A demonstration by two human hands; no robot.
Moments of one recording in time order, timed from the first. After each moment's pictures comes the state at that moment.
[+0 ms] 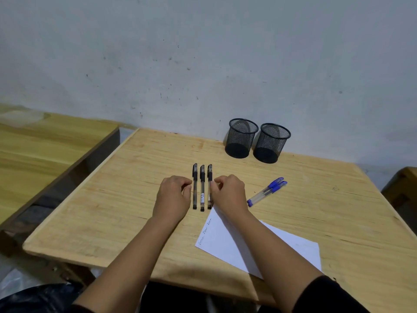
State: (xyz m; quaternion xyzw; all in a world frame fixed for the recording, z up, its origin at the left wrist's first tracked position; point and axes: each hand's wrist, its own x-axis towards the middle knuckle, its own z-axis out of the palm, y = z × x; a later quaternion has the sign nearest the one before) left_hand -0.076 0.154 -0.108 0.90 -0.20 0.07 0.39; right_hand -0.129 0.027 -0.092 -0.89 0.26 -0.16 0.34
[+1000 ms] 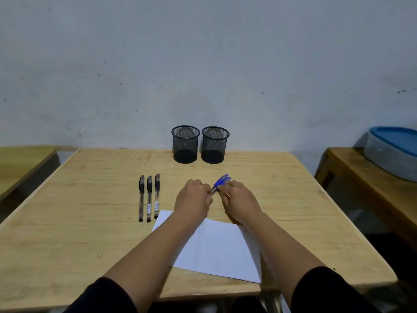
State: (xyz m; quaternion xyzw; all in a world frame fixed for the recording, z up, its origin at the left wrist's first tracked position) left_hand -0.145 0.017 -0.083 0.89 -0.40 0.04 0.21; right_hand -0.226 -0.093 -0.087 -0.96 0.21 -0.14 0.13
